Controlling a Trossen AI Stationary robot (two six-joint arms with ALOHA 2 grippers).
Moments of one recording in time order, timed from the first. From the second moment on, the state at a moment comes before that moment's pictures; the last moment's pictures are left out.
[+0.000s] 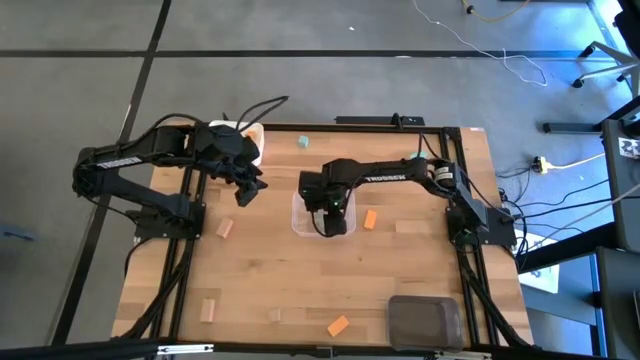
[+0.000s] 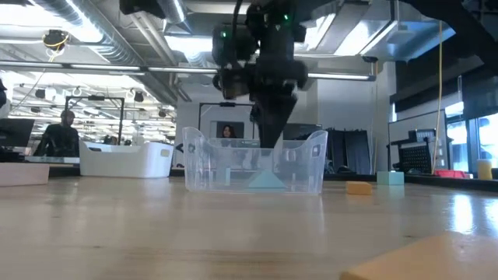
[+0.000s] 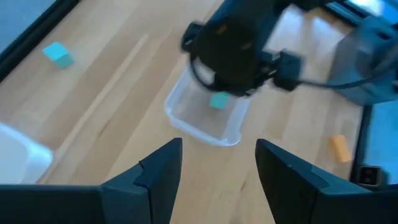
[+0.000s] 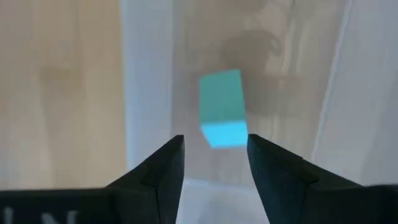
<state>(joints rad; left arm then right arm) 0.11 1.13 1.39 -1.05 -0.04 -0.43 -0.08 2.19 1.87 -1.15 -0.20 -0.14</state>
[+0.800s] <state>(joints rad) 0.56 1.27 1.40 -0.84 -0.11 -0.49 -0.08 1.75 2.05 -1.25 0.02 -0.07</state>
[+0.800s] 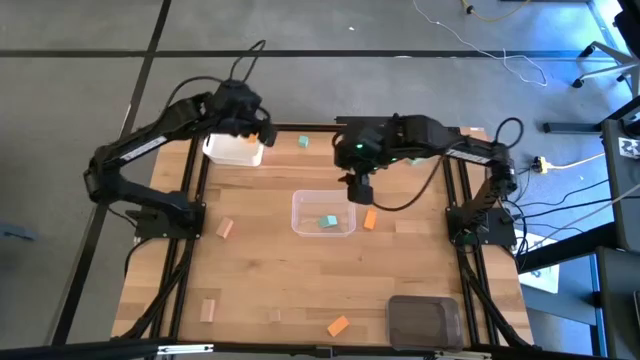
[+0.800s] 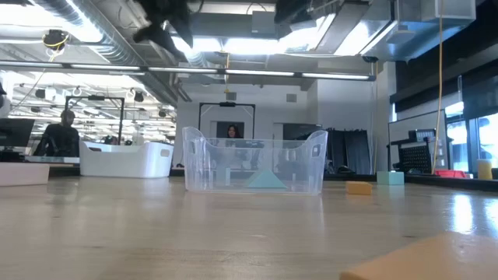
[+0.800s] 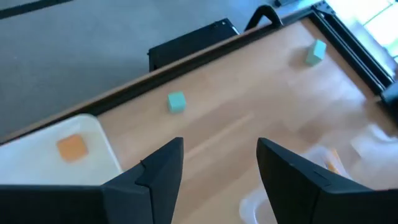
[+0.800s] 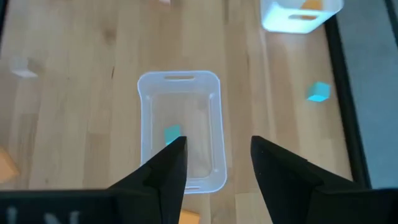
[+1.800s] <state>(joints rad) 0.76 1.95 1.40 -0.49 0.14 -0.41 -0.17 1.59 2.05 -1.36 0.16 -0.17</state>
